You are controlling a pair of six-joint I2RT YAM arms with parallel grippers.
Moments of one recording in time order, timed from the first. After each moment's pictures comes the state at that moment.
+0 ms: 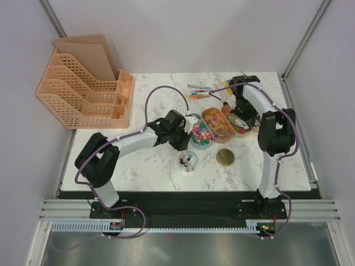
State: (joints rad) left arm -0.74 1.72 1.10 -0.30 0.21 0.03; right arm 0.18 2.08 1.80 -1.34 0.26 -0.48
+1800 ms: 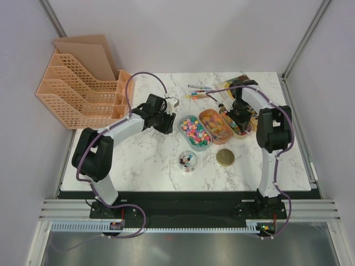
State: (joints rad) left arm -0.48 1.74 1.18 -0.35 0.21 0.07; right arm 0.16 2.19 1.80 -1.24 0.06 -0.55
